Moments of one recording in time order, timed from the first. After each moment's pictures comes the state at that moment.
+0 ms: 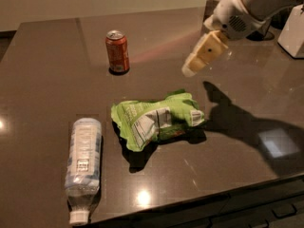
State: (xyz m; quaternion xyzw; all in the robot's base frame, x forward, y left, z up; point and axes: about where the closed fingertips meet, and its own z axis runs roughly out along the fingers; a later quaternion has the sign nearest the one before) arm 0.569 -0.130 0.978 -0.52 0.79 0.10 0.30
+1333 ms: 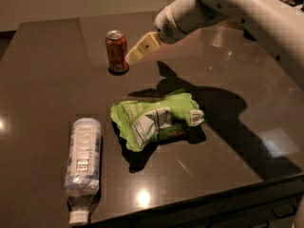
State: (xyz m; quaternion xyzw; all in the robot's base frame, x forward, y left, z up) arm 0.678 -0.003 0.938 -0.47 0.78 0.18 0.38
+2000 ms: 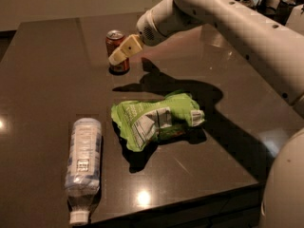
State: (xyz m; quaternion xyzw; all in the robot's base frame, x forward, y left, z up) arm 0.702 0.044 0.922 -0.47 0.76 0.20 0.39
